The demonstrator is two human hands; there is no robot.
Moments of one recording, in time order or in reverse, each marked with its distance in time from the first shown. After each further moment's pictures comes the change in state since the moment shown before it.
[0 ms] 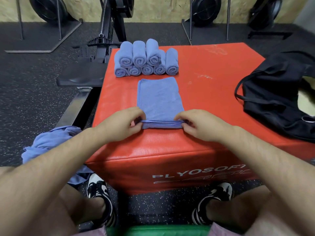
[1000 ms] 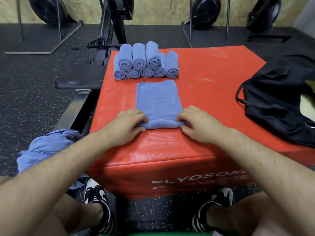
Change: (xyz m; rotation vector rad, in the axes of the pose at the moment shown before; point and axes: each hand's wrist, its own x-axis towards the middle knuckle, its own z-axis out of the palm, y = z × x) left_hand 0.011 -0.008 0.012 0.091 -0.005 -0.007; right_hand 0.017 0.013 0.010 -0.074 0.058 -0.028
